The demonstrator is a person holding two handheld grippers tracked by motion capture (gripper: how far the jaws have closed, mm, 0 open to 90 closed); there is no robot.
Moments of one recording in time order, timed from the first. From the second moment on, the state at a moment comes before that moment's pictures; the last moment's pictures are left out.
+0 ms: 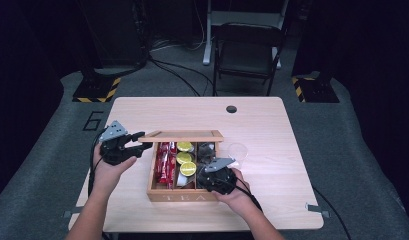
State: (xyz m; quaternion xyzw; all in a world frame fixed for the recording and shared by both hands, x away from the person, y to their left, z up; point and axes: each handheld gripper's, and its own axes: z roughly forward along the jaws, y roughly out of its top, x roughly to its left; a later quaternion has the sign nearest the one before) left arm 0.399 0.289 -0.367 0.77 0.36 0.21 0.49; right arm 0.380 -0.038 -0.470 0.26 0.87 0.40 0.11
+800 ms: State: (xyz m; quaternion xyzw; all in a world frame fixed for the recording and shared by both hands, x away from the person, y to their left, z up) left arm 0.399 0.289 -0.367 0.77 0.36 0.21 0.49; right arm 0.379 -0.046 -0.455 0.26 0.86 0.43 0.11
